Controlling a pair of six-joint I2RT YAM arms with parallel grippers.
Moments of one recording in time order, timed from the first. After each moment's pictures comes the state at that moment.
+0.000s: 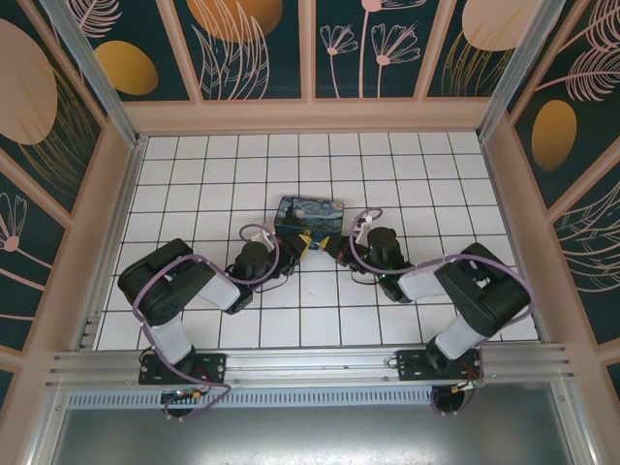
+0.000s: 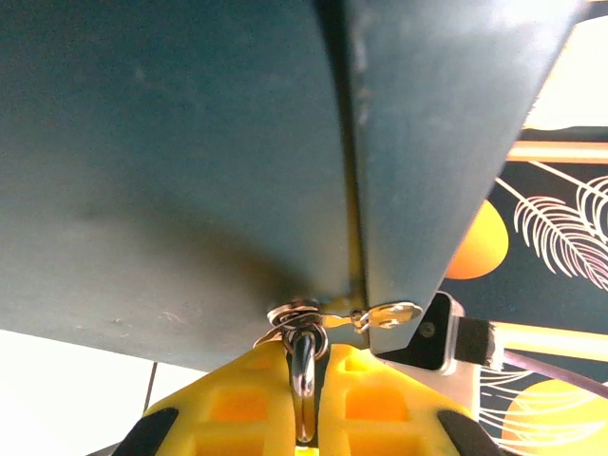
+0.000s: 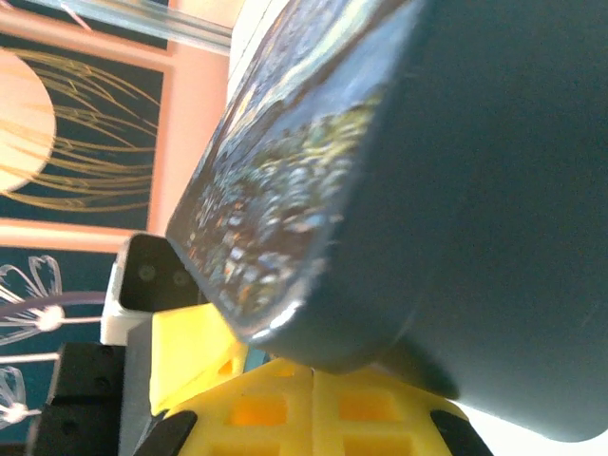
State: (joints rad) left arm -0.77 1.77 0.41 1.16 0.10 -1.56; right arm 0.64 1.60 0.40 0.90 -0.36 1.18
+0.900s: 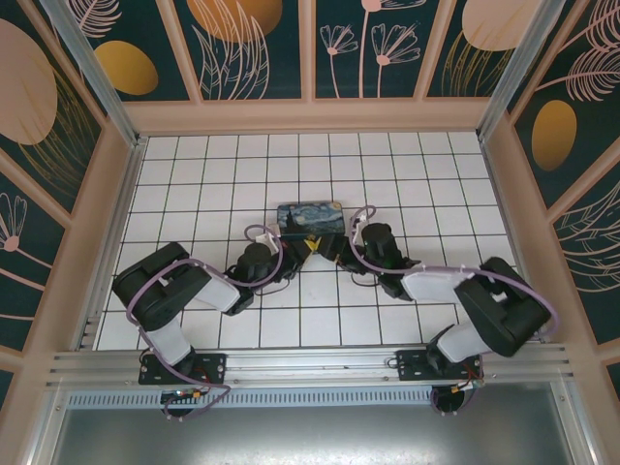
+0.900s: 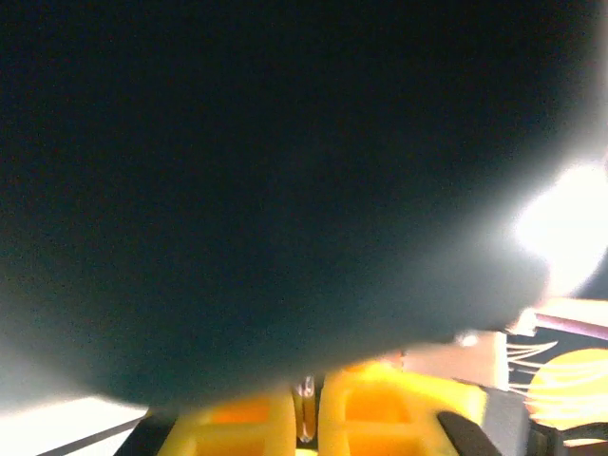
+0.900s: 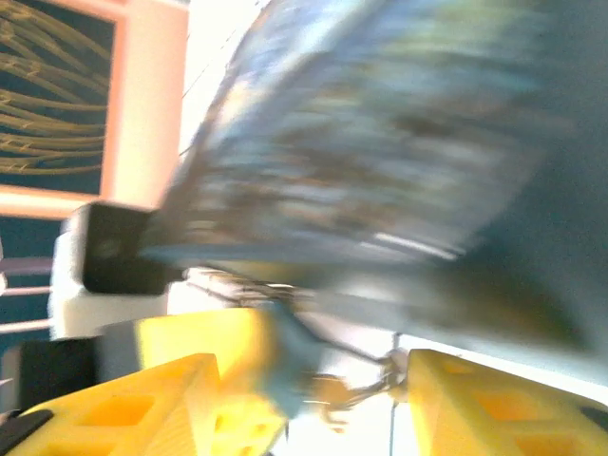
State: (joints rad) left arm -0.80 1.73 0.42 1.07 0.15 -1.45; right arm 0.70 1.41 0.45 0.53 -0.33 1.04
